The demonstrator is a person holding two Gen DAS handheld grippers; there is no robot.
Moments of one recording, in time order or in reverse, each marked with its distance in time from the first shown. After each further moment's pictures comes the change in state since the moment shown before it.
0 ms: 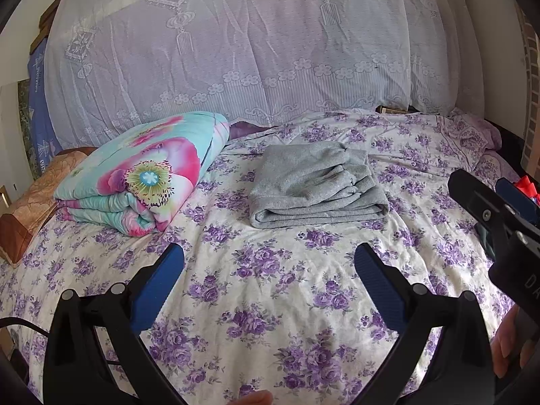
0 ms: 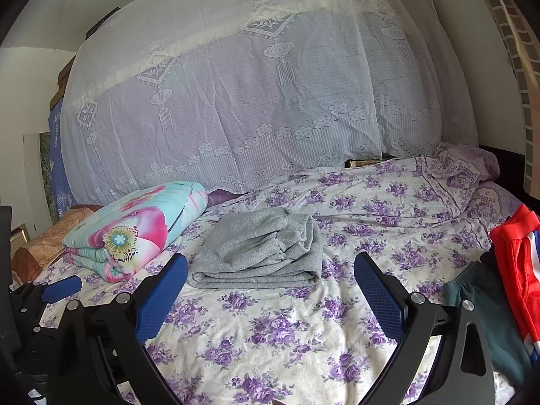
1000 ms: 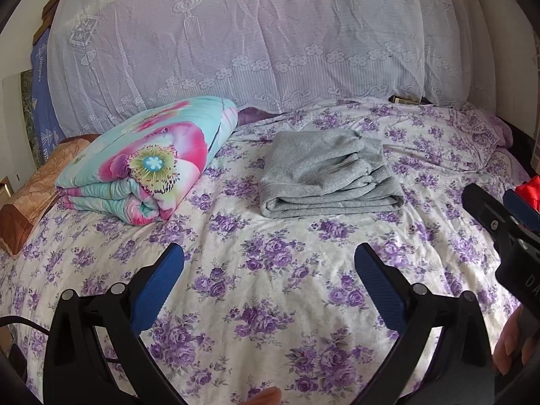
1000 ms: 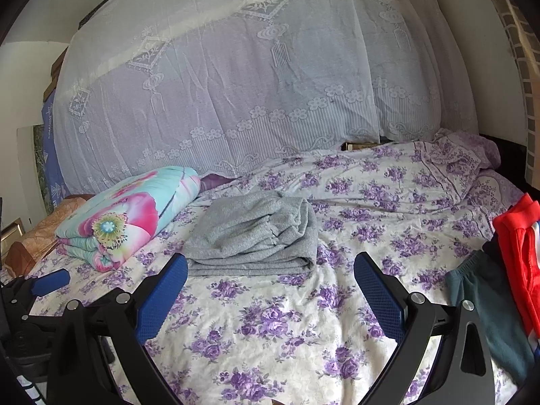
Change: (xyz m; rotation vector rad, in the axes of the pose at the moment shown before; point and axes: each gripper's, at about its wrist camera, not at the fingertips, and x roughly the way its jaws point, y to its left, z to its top) left arm 0.028 0.014 -0.005 -0.023 0.070 0.034; right arm 0.033 -0.013 -0.018 0.032 0.108 -0.022
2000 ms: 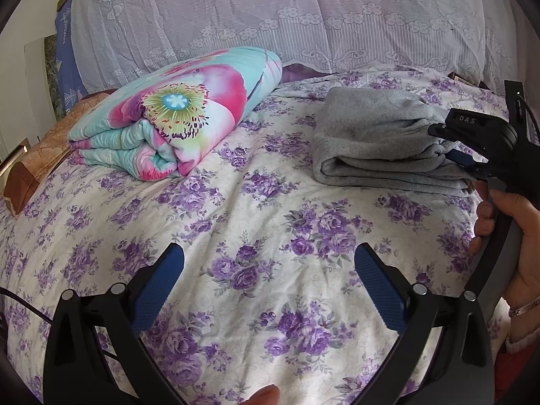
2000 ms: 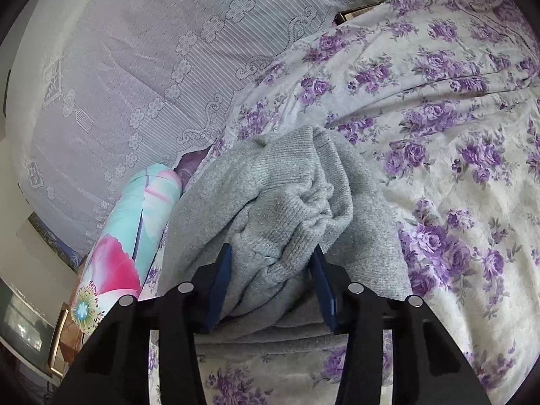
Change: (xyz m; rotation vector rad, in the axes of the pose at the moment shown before) left arm 0.075 0.026 -0.022 -0.091 0.108 0.128; right arm 0.232 -0.031 0.018 0.424 0.228 0.190
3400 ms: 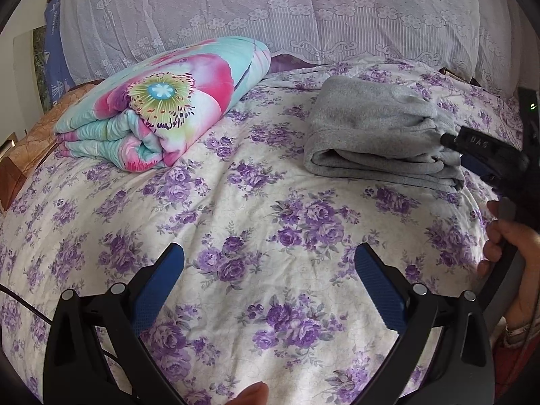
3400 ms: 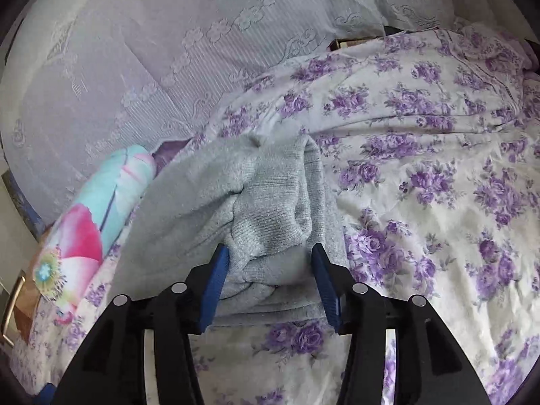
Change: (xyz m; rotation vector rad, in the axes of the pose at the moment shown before) left arm 0.002 -0.001 0.001 -0.003 0.047 -0.067; right arm -0.058 0.008 -0.010 -0.158 -0.097 -0.137
